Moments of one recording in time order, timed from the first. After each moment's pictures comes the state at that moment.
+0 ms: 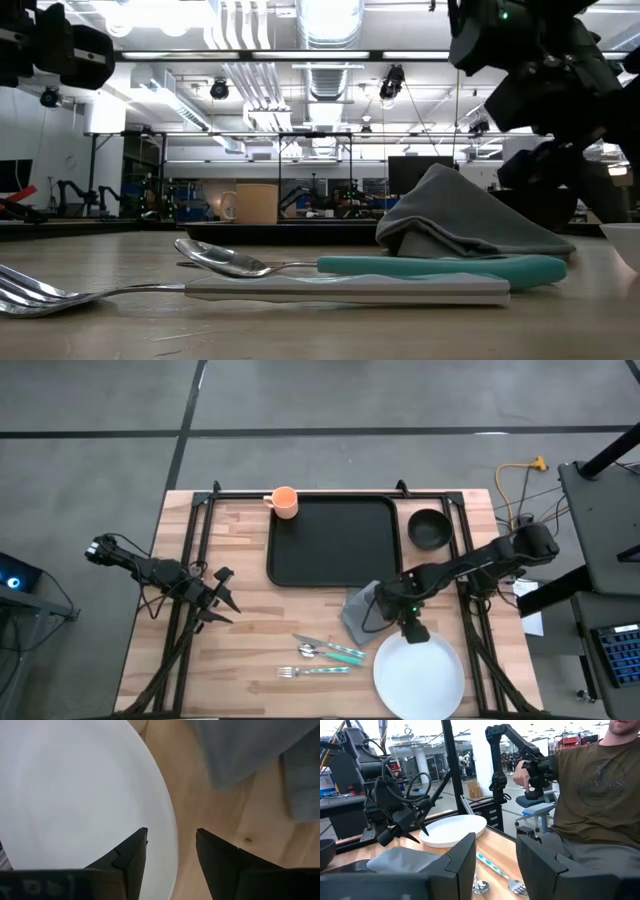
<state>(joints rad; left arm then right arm) -0.39 0.12 0.03 0.12 0.15 0.12 0.20 1.51 0.77 -0.65 -0.45 0.12</state>
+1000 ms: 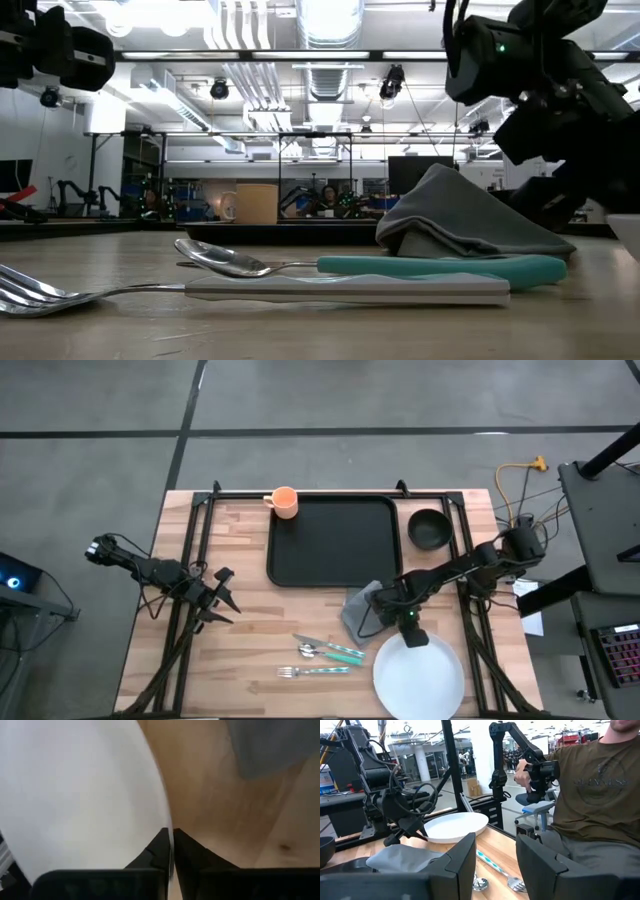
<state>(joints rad) -0.39 0.12 0.03 0.11 0.15 0.12 0.22 1.63 0.77 -0.64 -0.53 0.10</state>
